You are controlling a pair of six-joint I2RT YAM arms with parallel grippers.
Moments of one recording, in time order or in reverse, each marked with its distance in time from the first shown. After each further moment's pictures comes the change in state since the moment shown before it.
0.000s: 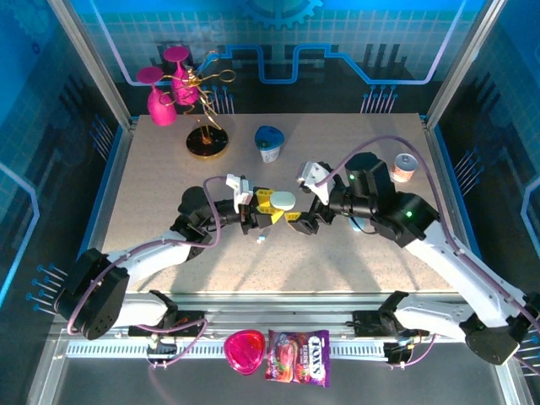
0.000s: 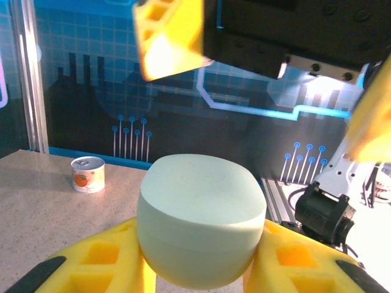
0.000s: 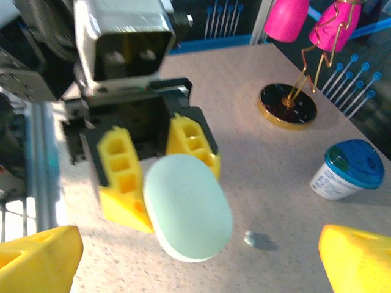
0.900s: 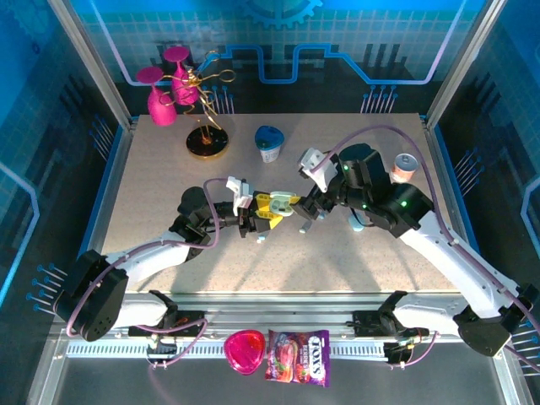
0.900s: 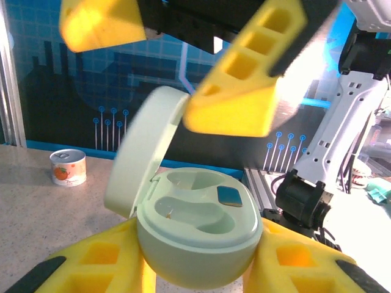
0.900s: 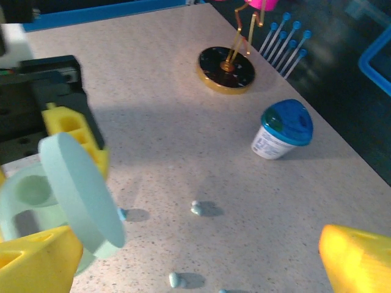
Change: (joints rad) left arm 0.008 -0.011 -0.010 -0.023 0.071 0.006; right arm -0.025 0.058 0.072 -0.047 0.208 0.038
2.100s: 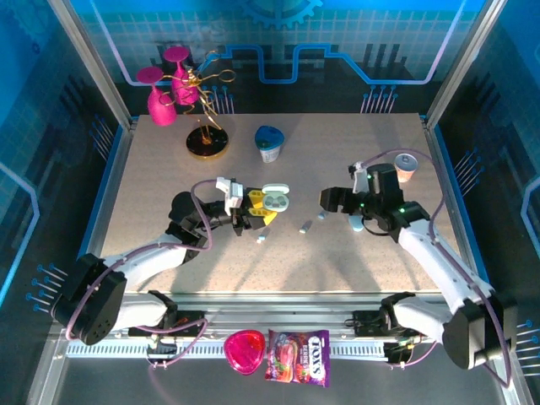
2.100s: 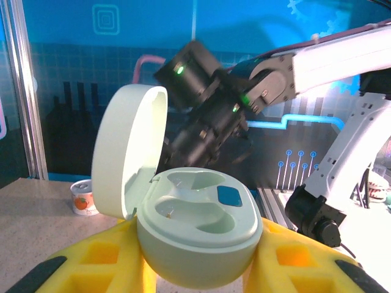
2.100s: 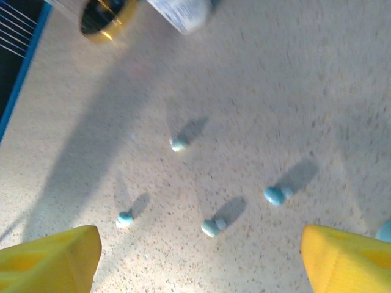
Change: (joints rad) left arm 0.031 -0.031 -0.039 0.153 -0.022 -0.033; right arm -0.398 -0.016 -0.490 0.264 -0.239 0.711
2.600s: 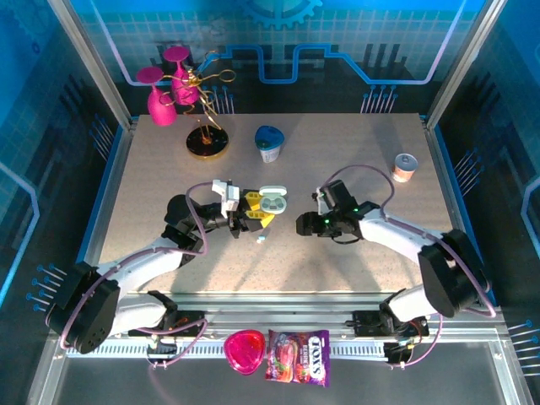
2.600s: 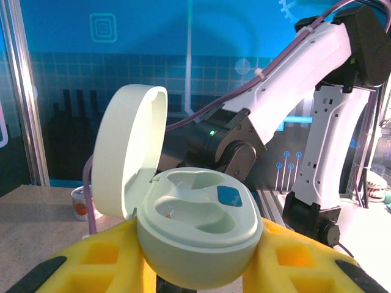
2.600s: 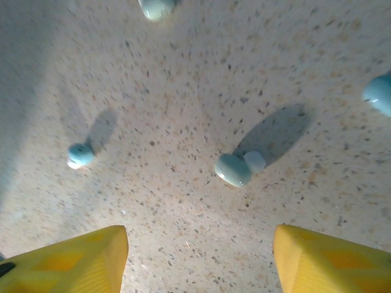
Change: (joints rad) left arm 0.000 -0.053 -0.017 -0.025 0.000 0.010; right arm 0.248 0.335 -0.022 0.068 0.052 0.097
